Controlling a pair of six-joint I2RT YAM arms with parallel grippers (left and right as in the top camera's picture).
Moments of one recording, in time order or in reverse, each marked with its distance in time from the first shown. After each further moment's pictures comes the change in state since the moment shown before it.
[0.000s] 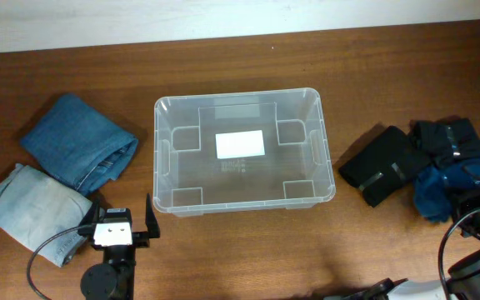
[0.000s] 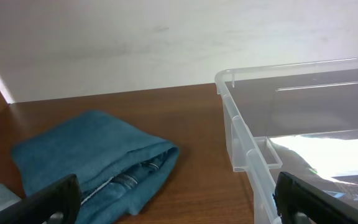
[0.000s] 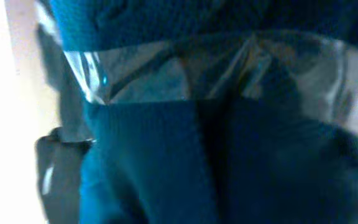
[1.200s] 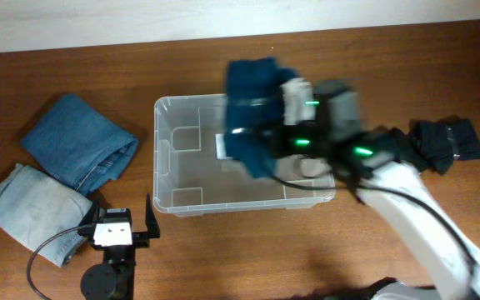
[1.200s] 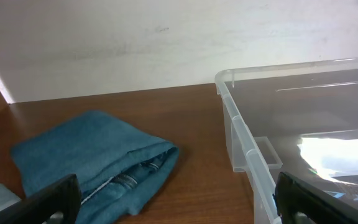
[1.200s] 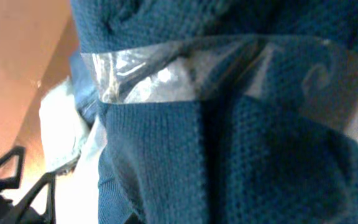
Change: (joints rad) left arm 0.000 -0.001 0.000 0.000 0.000 0.000; right arm 1.571 -0.212 0.436 -0.169 0.299 0.080
